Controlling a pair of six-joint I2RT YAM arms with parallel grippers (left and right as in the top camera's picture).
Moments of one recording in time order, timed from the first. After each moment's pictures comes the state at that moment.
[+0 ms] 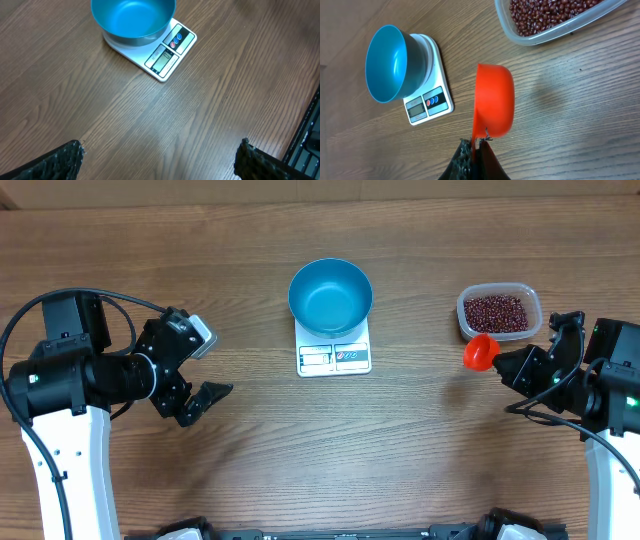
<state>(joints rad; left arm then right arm) 0.24 1.26 1.37 -1.36 0.66 1.01 -0.30 1.10 1.03 -0.97 -0.51 0.23</state>
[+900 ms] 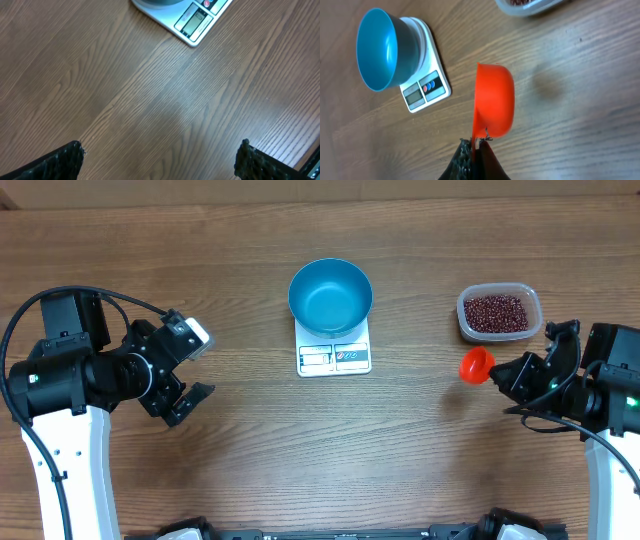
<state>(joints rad) 0.24 1.26 1.37 -1.33 0.43 1.02 -0.30 1.10 1.03 -1.07 -0.51 0.24</state>
